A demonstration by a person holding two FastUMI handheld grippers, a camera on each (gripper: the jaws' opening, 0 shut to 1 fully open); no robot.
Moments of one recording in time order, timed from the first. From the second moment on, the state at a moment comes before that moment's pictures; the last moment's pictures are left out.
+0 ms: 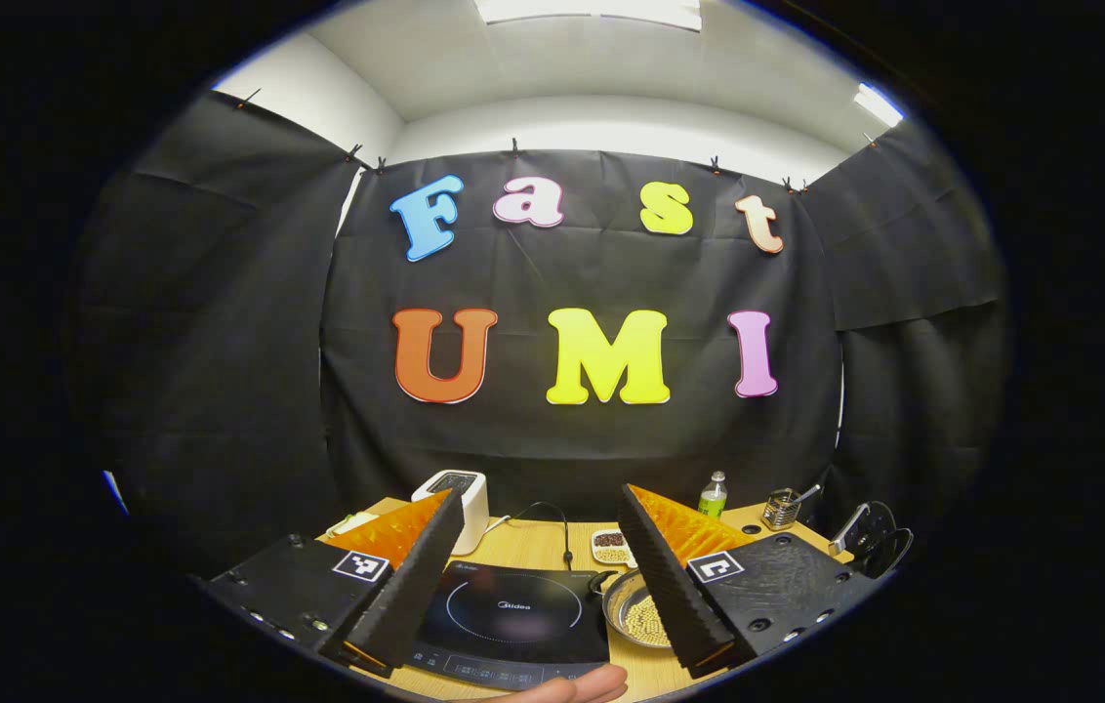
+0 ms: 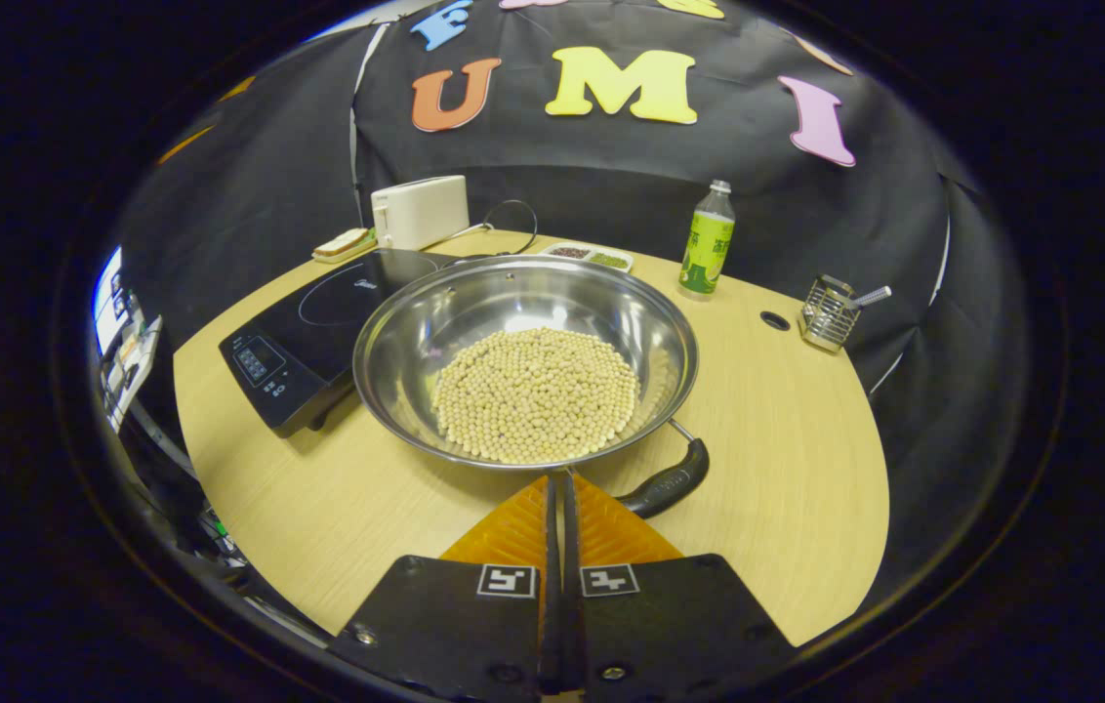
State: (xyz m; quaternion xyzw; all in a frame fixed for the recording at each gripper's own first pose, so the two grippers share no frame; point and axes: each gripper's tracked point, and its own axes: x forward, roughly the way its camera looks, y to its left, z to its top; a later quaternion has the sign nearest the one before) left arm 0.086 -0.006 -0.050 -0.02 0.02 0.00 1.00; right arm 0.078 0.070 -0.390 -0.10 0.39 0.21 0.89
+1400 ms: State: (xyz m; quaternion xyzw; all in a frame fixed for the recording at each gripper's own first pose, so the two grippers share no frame) left arm 0.107 -0.005 -0.091 -0.01 0.05 -0.02 1.00; right arm 0.165 0.010 -0.397 -0.04 0.39 0.11 0.91
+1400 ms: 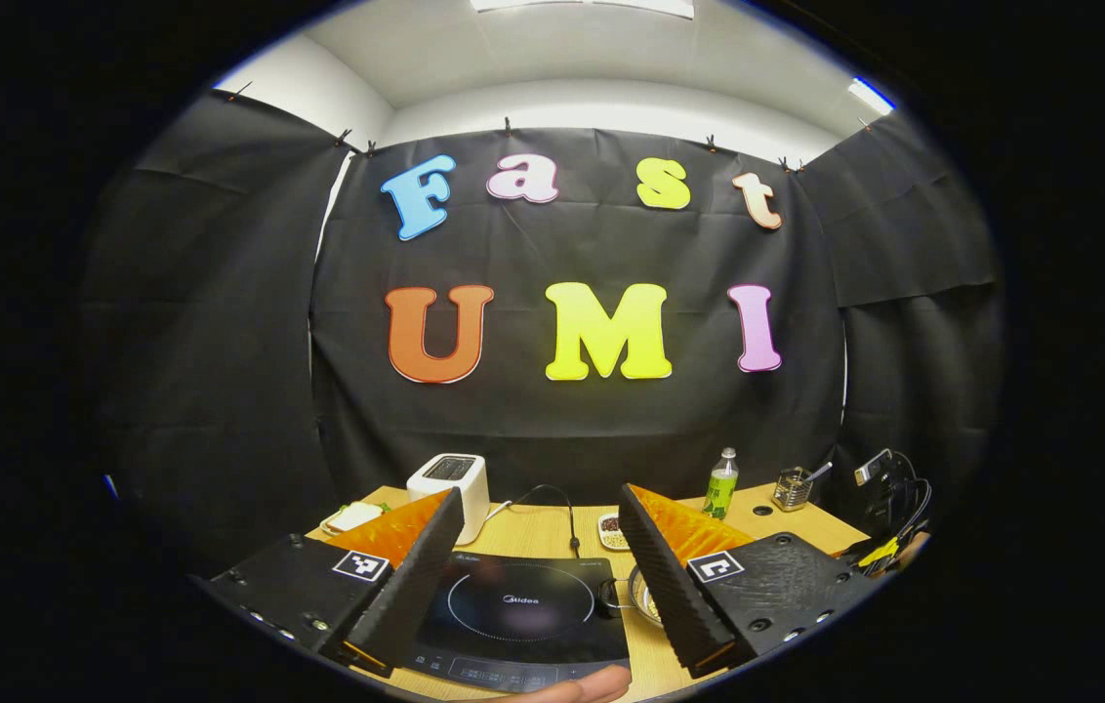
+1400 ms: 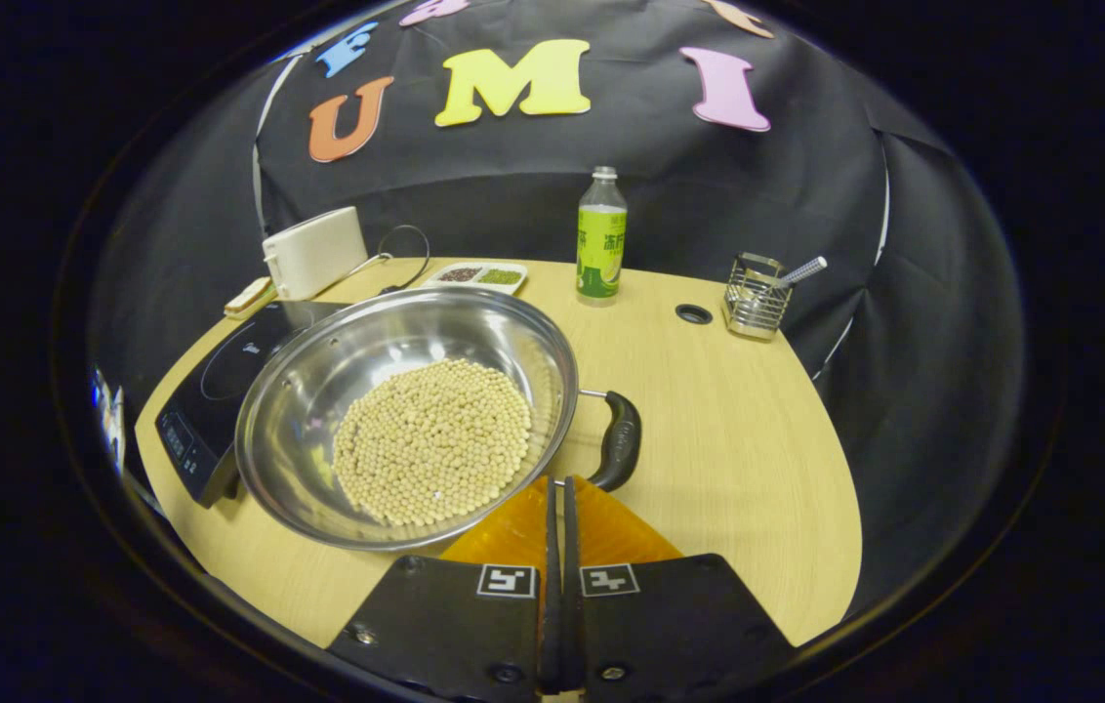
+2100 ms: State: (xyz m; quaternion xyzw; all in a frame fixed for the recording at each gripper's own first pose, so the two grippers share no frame) left arm 0.139 -0.046 -0.203 -0.02 0.18 -0.05 0.98; right arm 0.147 -0.005 -0.370 -0.02 0.35 0.09 0.93
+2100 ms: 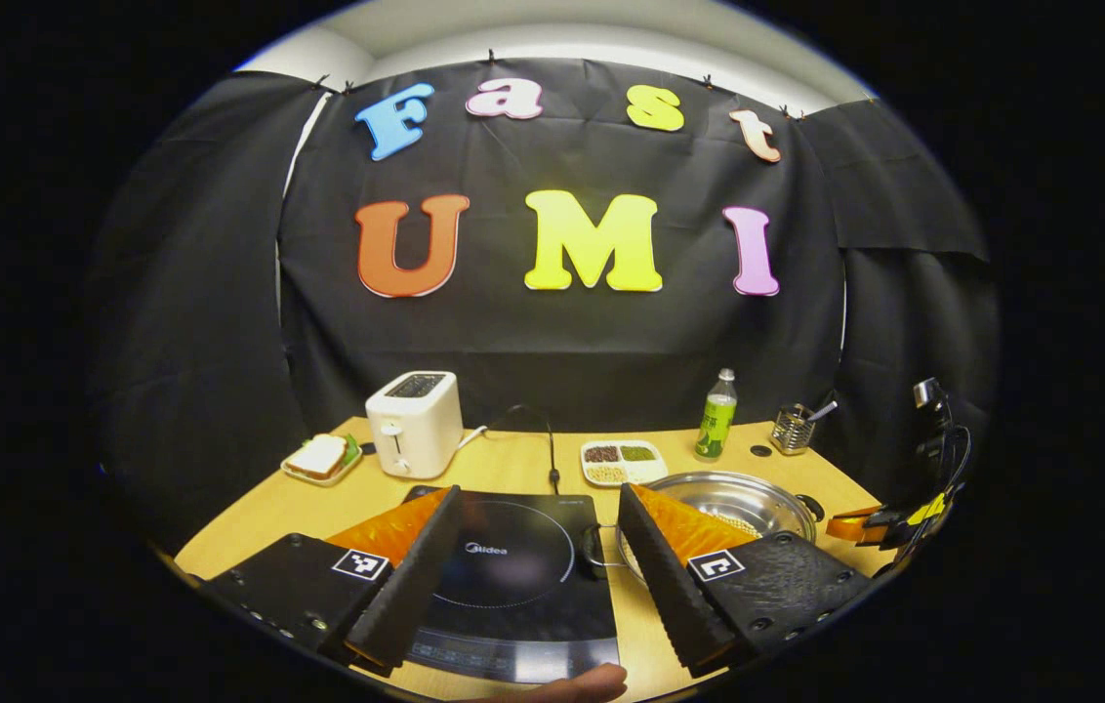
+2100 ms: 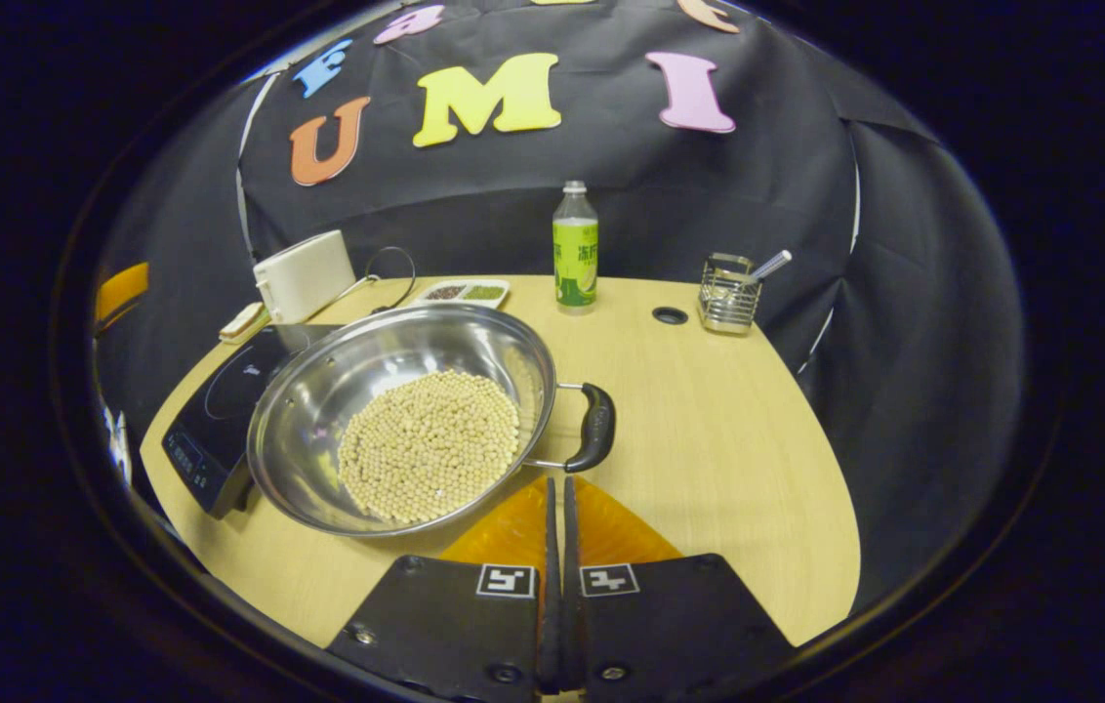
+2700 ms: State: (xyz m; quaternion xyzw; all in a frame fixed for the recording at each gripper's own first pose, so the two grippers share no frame) left arm 0.161 -0.104 -0.279 -0.01 0.27 -0.11 0.96; right arm 0.170 -0.007 -0.359 0.01 0.34 0.07 0.94
